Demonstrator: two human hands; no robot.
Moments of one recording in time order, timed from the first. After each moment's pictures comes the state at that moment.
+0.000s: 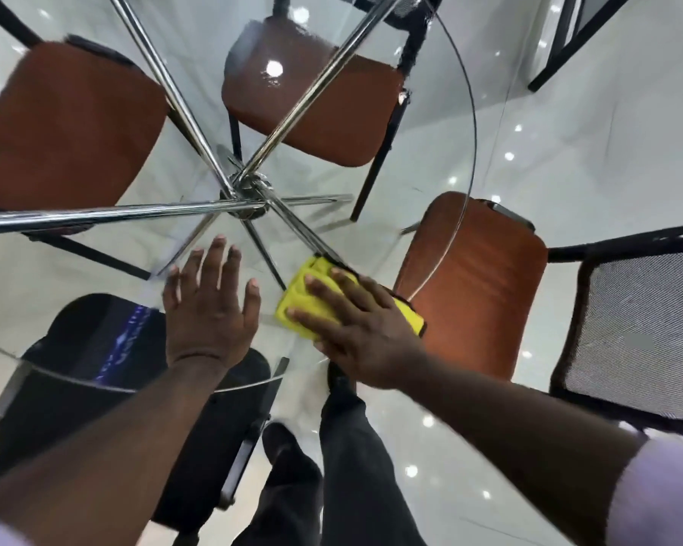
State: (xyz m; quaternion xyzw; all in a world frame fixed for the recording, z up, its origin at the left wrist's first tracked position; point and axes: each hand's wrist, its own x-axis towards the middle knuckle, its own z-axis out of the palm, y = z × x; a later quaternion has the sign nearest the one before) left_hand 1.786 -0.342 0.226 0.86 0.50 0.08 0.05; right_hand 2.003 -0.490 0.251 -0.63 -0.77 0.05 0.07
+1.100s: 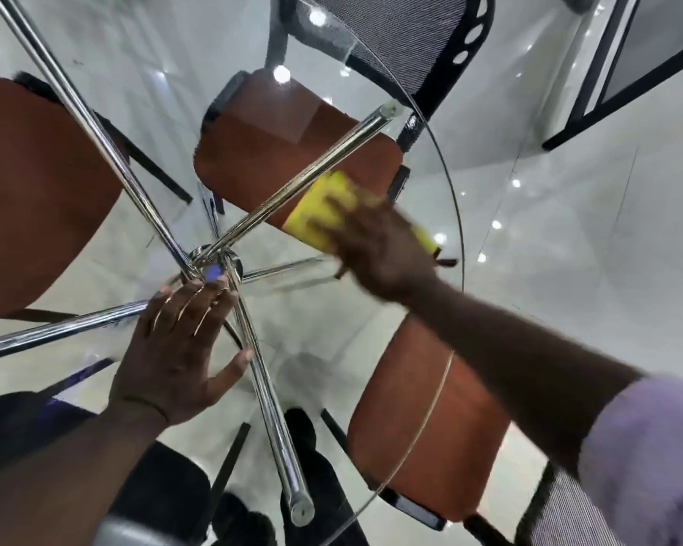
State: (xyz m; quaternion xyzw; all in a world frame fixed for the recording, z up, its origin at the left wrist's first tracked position) left_hand 1.921 -0.167 0.234 0.93 0.36 0.05 0.04; right_hand 2.280 -0.187 0.244 -0.63 -0.78 0.01 0.07
